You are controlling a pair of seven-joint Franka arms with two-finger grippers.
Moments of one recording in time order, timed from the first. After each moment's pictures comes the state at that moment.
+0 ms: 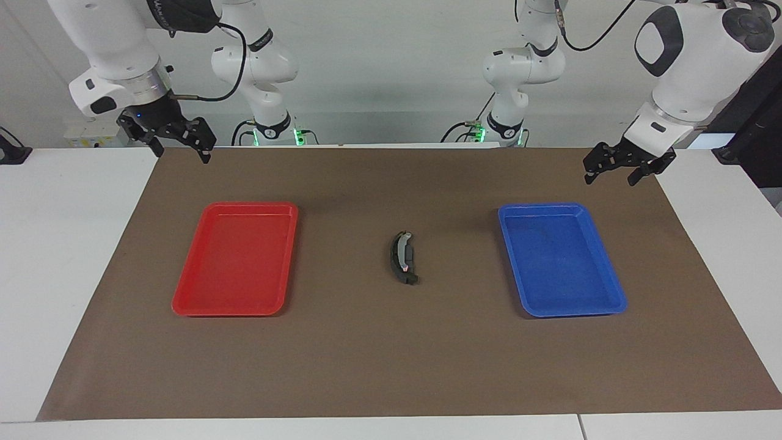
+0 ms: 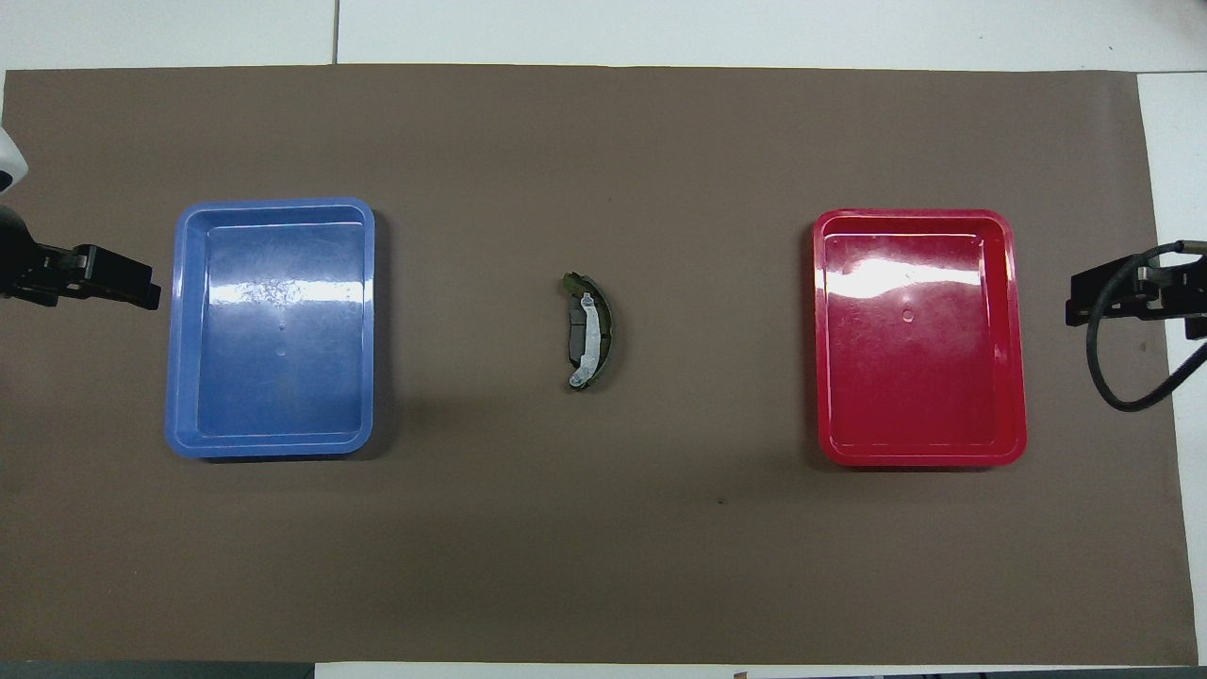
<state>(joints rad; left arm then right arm) -0.01 0.02 -0.03 -1.63 -0.02 1.58 0.08 -0.01 -0.07 0.00 -1.61 -0.04 1.45 0.14</state>
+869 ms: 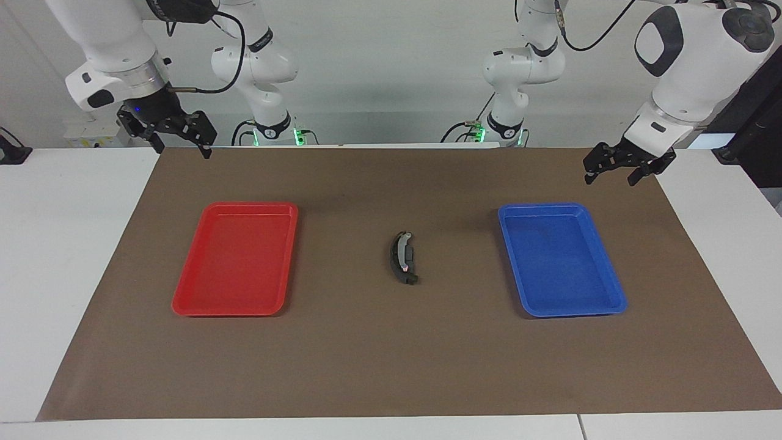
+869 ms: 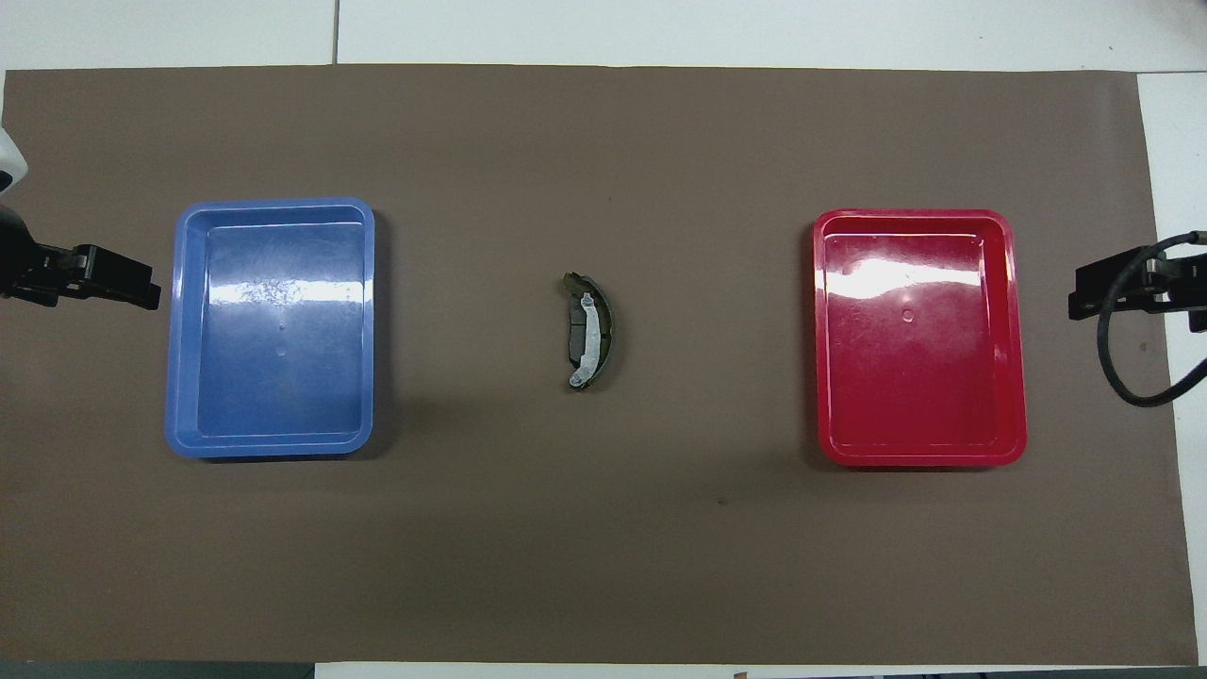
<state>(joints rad) -0.01 0.02 -0.03 -1.63 -0.02 1.58 0.08 -0.01 -0.05 0.00 -1.58 -0.03 1.46 0.13</state>
